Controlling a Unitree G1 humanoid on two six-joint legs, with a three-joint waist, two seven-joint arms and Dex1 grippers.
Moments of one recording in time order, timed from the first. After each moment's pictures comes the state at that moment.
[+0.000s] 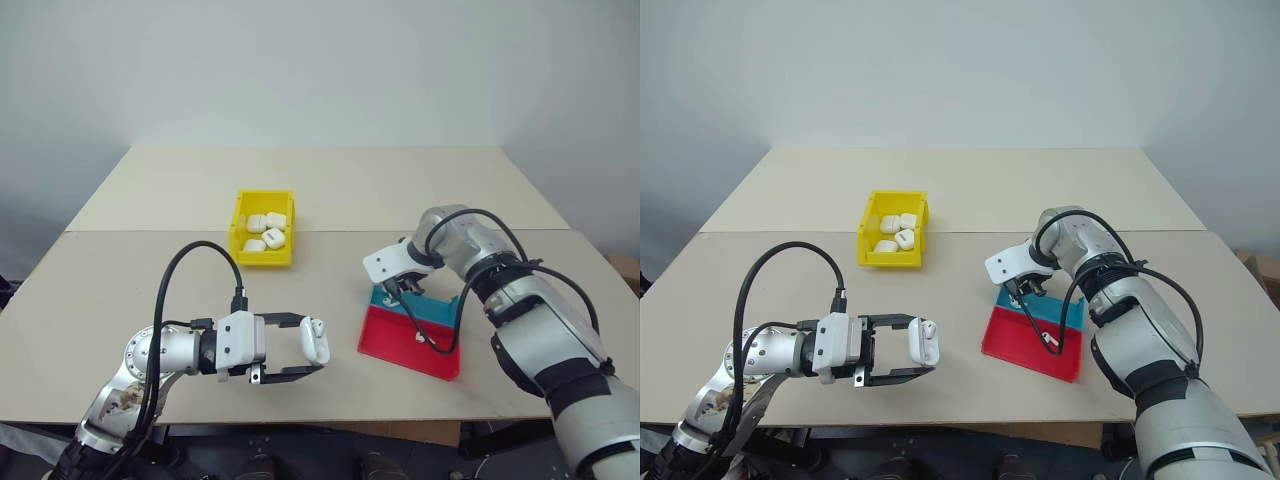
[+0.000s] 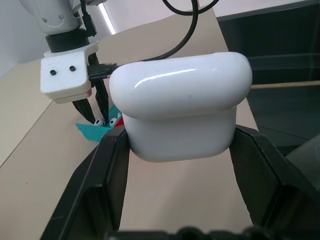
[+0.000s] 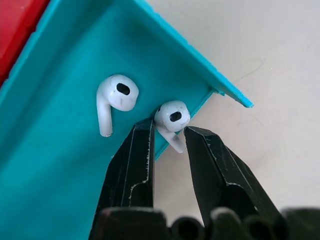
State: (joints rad) left arm -0.14 0.68 -0.10 -0.44 -0.35 0.07 -1.07; right arm -1.23 -0.50 0.61 0.96 -0.53 -0.26 1.32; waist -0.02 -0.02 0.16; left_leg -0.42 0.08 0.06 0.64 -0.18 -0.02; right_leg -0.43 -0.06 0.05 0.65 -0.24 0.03
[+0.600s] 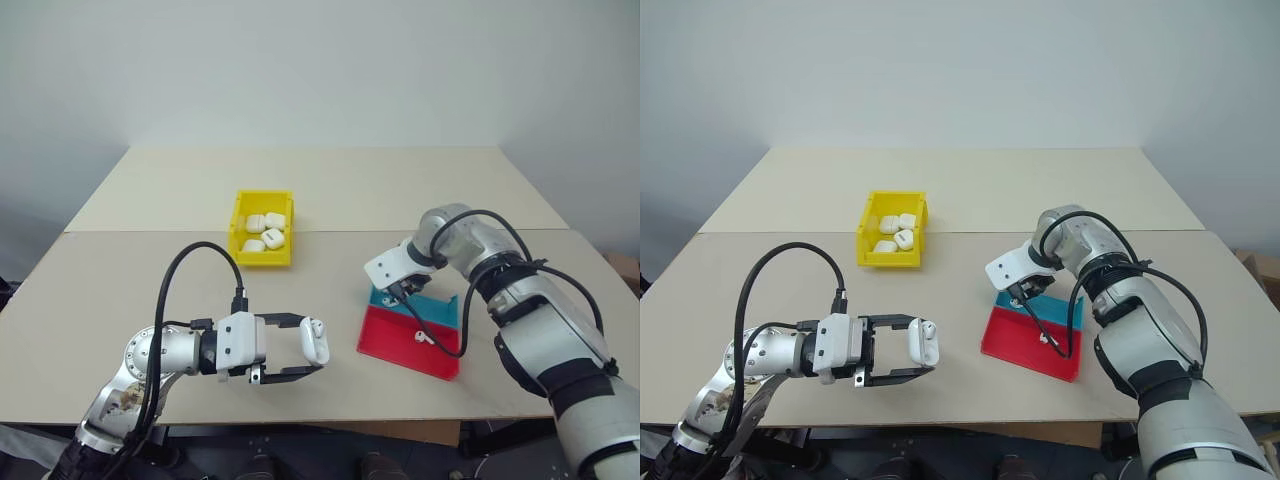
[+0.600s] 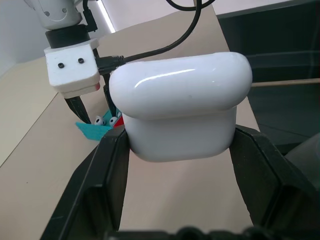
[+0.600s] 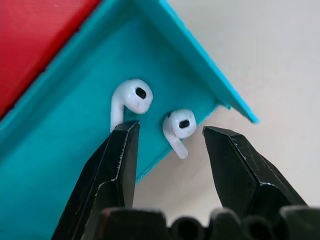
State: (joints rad) left arm -0.14 0.68 -0.10 -0.44 -0.34 0.06 -1.08; right arm -1.24 -0.52 0.61 0.97 -0.52 -0.43 1.34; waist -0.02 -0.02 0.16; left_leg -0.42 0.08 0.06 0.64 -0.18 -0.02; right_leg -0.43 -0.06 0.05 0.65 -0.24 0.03
